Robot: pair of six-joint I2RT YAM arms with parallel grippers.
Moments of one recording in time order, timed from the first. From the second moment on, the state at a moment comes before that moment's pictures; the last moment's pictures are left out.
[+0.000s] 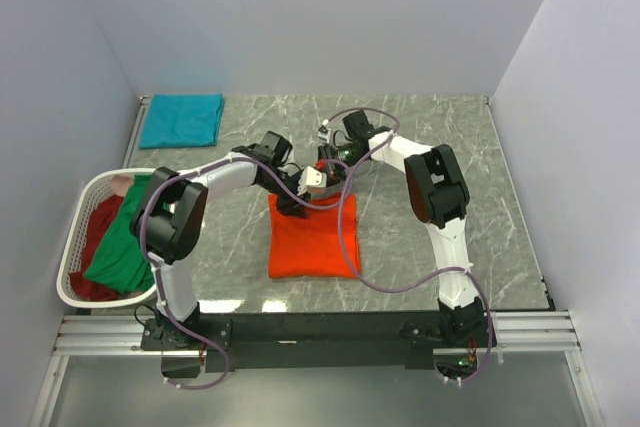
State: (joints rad) left arm -0.49 1.87 1.25 -0.55 0.77 0.98; right arm 0.41 2.30 1.69 -0.49 -1.00 0.31
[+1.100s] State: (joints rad) left arm -0.55 1.91 1.37 -0.72 0.69 1.04; right arm 0.45 2.38 1.68 -0.61 -1.03 0.20
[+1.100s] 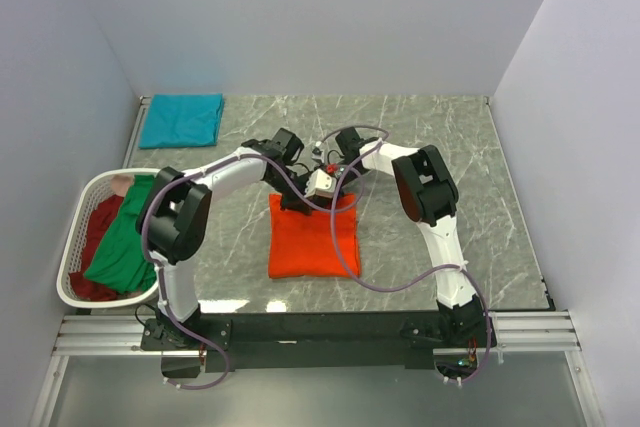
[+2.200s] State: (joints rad) left arm -0.53 1.87 1.20 -0.35 0.51 1.02; right arm 0.45 2.38 1.68 -0.64 -1.03 0.16
